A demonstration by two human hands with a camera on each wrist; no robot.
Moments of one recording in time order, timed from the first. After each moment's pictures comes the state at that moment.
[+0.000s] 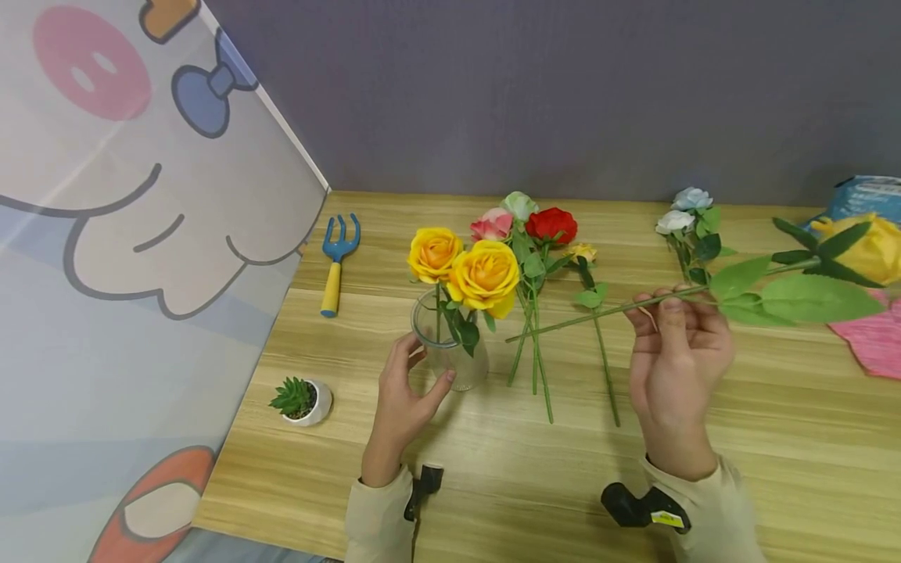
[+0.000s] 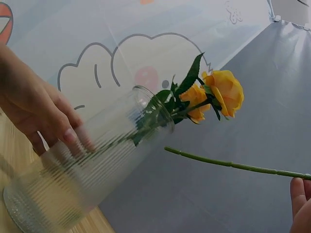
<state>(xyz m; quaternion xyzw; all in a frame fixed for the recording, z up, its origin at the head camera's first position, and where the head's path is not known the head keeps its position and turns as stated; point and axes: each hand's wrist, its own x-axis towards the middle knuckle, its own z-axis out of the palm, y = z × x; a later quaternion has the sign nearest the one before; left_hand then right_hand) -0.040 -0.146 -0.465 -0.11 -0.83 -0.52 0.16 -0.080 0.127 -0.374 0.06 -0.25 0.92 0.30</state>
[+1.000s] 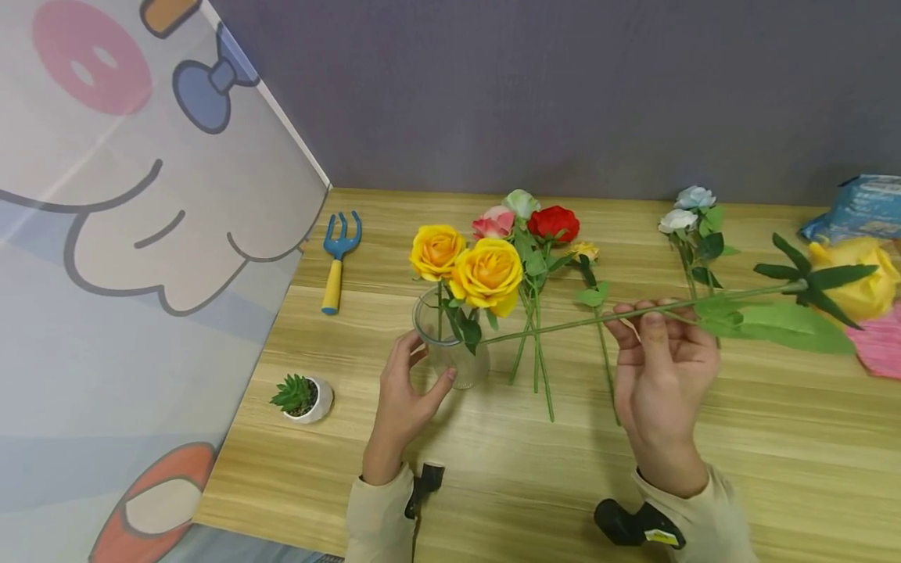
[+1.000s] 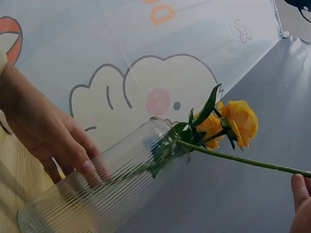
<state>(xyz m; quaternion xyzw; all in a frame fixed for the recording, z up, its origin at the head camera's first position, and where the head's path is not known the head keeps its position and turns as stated) -0.041 -0.146 -0.465 -0.12 -0.84 -0.51 0.16 -0.066 0.112 -0.375 0.13 -0.24 0.93 0.25</state>
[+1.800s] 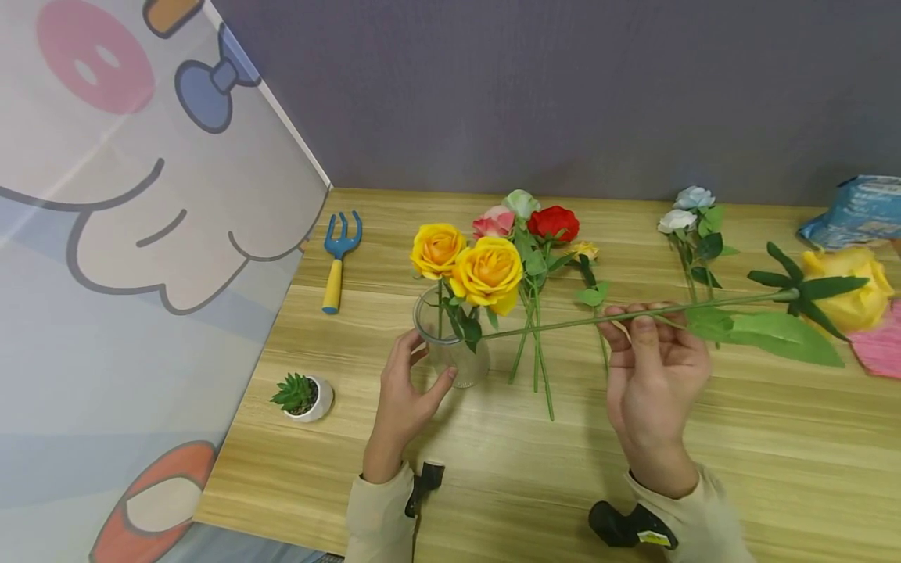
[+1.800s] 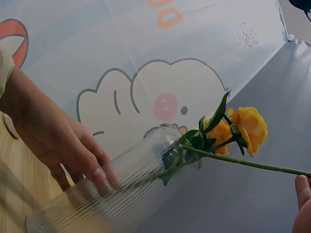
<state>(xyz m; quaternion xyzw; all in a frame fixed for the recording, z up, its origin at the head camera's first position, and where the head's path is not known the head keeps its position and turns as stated) -0.041 -0.146 -0.465 -0.12 -0.84 -0.51 0.17 -0.062 0.106 -0.375 0.13 -0.26 0.92 0.27</state>
